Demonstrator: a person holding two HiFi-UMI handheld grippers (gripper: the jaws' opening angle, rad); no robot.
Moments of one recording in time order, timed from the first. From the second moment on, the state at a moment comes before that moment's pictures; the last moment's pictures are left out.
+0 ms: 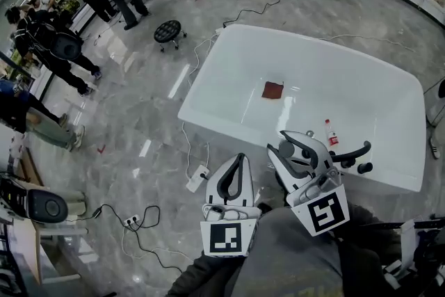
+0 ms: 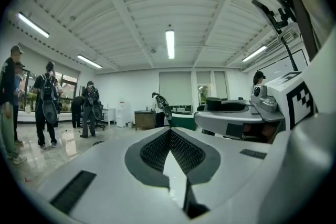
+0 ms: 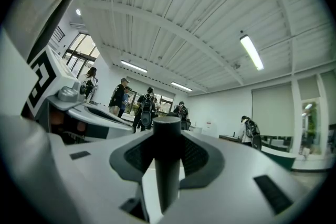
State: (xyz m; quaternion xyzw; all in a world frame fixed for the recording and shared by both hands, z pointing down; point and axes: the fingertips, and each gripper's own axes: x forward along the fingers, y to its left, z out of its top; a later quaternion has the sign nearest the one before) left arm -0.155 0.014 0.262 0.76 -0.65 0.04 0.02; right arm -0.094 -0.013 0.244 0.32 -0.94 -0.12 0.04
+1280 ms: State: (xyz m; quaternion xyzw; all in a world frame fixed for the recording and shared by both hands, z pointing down) left arm -0.069 0.142 0.222 0.73 -0.68 0.04 -0.03; right arm -0.005 0.115 0.217 0.30 -0.95 -0.09 0.00
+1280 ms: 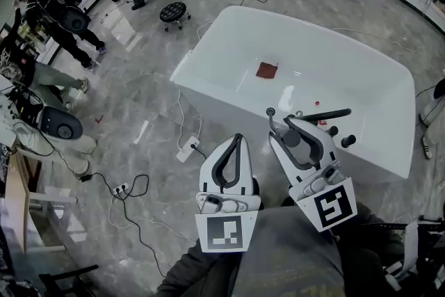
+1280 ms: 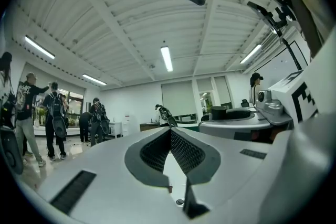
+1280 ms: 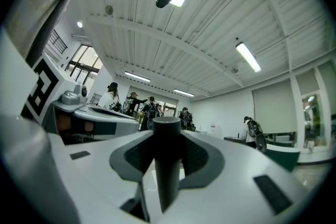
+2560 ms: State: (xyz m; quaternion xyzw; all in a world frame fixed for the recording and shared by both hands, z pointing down) left arm -0.074 0.109 0.245 0.76 -0.65 0.02 -0.03; right arm -0.028 0.077 0.250 0.30 -0.95 -0.08 0.01
